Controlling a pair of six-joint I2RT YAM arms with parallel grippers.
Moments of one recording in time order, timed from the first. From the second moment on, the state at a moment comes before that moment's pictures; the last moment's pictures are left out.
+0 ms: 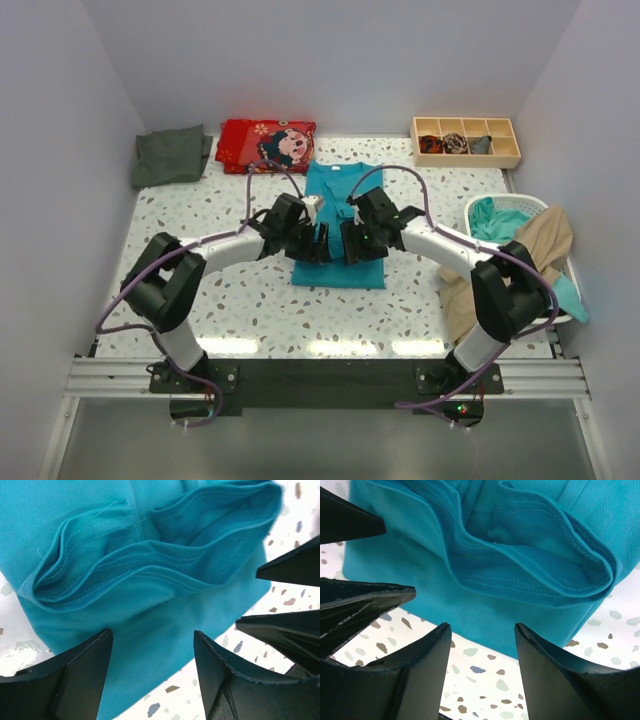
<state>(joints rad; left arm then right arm) -0.61 1.70 0.99 -0.15 0.27 -0.41 0.60 1.63 1.11 -0.54 -0.10 0.34</state>
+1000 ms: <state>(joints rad) -0.56 1.88 1.13 -0.11 0.06 -0.37 0.45 1.92 1.29 -0.52 0.08 0.28</state>
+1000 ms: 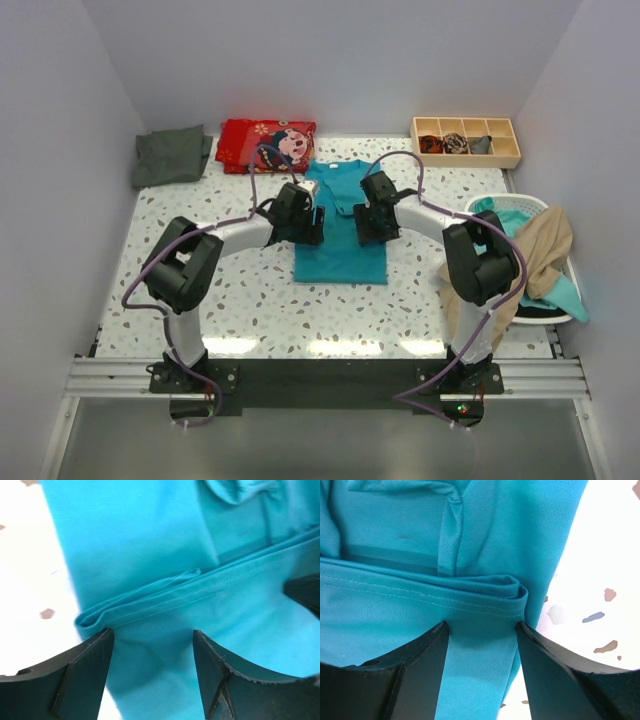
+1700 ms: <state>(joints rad) -0.56 1.57 0.97 -0.06 0.00 -0.36 0.42 1.56 1.11 -0.48 0.08 0.26</state>
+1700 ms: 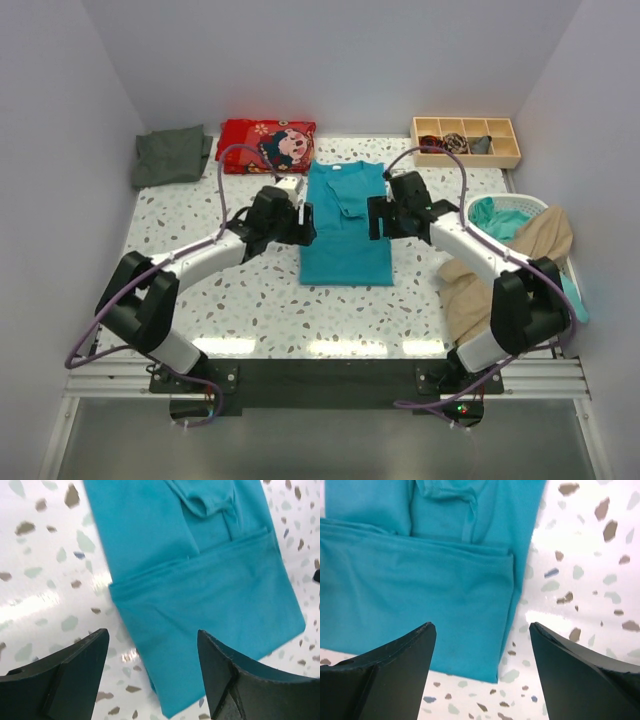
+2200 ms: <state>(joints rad) -0.56 1.42 0.47 0.27 0.29 -0.47 0.25 1.40 0.70 -0.36 -0.26 0.38</state>
